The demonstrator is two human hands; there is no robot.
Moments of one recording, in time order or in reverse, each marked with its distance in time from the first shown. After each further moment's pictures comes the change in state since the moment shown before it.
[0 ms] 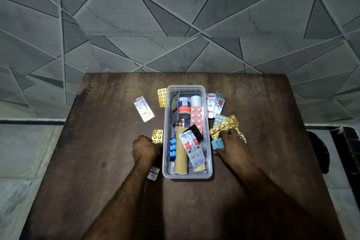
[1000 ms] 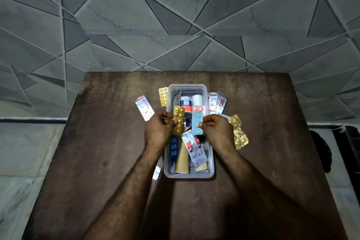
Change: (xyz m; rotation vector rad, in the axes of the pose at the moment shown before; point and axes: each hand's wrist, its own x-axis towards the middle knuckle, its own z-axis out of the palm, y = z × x) left_hand -0.029 0.056 -0.017 -0.426 -0.037 0.385; right_hand 0.013 -0.077 -0.030 0.827 0.166 0.178
